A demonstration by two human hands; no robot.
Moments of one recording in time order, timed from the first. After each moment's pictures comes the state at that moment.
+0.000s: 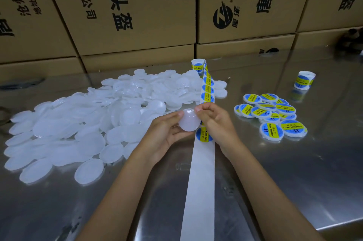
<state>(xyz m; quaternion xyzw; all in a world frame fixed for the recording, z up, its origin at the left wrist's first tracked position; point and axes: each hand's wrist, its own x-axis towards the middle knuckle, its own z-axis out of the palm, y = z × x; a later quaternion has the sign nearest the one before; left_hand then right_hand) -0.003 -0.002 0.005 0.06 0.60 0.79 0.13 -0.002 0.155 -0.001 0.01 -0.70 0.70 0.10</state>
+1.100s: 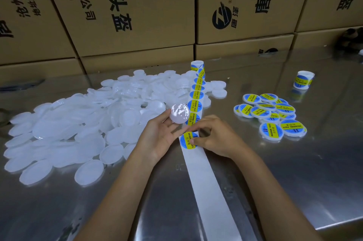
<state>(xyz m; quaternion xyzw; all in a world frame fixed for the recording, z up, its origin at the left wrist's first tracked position) -0.019 -0.011 -0.008 -0.01 0.42 0.89 0.17 0.007 0.174 -0.011 0.16 -0.90 0.39 0.09</state>
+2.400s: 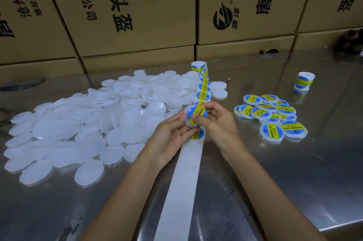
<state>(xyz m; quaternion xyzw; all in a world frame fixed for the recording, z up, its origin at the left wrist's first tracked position) -0.003 0.008 -0.002 0.09 0.46 0.86 0.18 0.011 0.152 0.008 0.02 -0.66 0.74 0.13</state>
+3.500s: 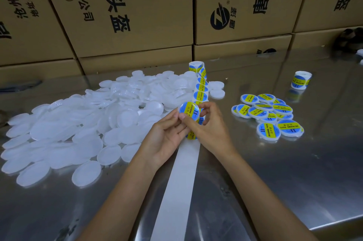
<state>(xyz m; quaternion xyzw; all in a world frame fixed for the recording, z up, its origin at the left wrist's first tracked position) 0.000 0.009 0.001 0.09 0.37 0.91 0.19 0.003 0.146 -0.013 -0.01 -0.78 0.59 0.20</state>
